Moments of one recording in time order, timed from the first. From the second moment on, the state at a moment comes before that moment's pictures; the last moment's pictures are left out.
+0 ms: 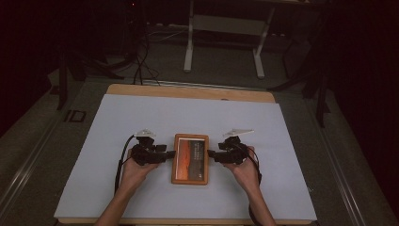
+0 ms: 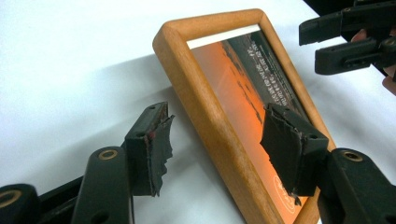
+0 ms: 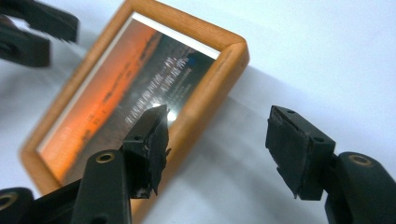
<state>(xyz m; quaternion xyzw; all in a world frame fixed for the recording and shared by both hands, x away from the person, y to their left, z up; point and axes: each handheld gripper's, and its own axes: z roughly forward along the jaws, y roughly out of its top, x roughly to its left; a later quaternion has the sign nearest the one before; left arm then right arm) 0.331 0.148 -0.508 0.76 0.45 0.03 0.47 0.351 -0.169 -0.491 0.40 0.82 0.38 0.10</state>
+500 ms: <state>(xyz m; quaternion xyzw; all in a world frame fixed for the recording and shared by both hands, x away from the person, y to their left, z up) 0.327 0.157 -0.500 0.75 0.44 0.06 0.48 0.341 -0.154 -0.486 0.36 0.85 0.33 0.20</state>
